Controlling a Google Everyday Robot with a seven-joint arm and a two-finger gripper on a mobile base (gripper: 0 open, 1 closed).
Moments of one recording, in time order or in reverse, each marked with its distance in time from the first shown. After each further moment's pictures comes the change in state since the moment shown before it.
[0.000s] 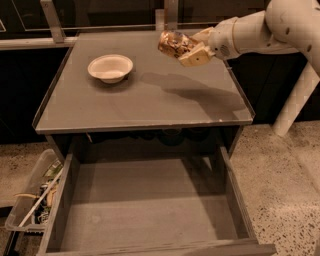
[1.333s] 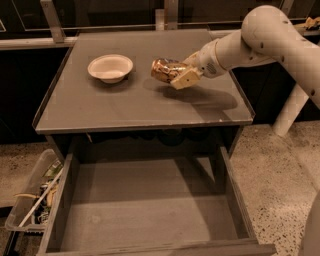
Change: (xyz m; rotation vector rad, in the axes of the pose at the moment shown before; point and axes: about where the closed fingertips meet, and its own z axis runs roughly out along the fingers) arm 0.044 0.044 0.040 -0.112 0.154 0.064
